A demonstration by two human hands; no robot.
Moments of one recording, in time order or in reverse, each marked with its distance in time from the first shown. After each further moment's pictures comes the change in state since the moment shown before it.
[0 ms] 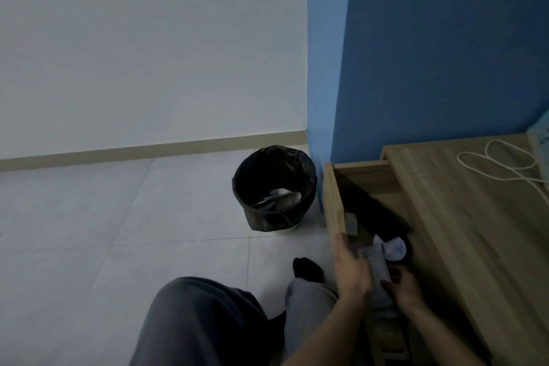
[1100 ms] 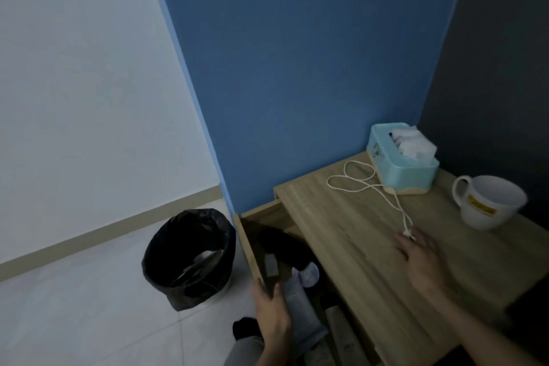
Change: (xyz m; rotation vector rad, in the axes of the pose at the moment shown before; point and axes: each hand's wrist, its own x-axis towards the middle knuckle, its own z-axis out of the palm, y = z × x) left_hand -0.003 0.019 0.020 0.035 0.052 -0.047; right_hand -0.015 0.009 -0.210 -0.550 0.632 -0.220
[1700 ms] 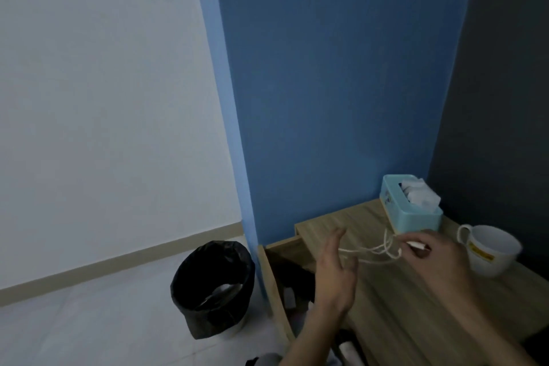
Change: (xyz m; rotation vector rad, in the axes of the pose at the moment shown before) left_hand -0.117 0.148 0.006 0.151 -0.251 0.724; right_hand -0.065 -0.092 -0.161 0.553 0.290 -0.310
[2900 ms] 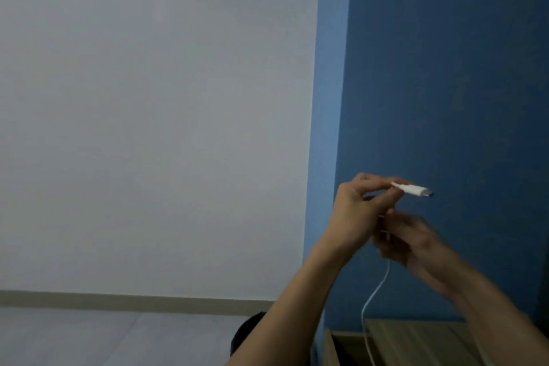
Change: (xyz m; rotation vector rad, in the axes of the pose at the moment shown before) left_hand -0.049 0.222 -0.208 -0.263 0.134 0.549; right_hand 0.013 -0.267 -0.032 0.987 -0.739 -0.213
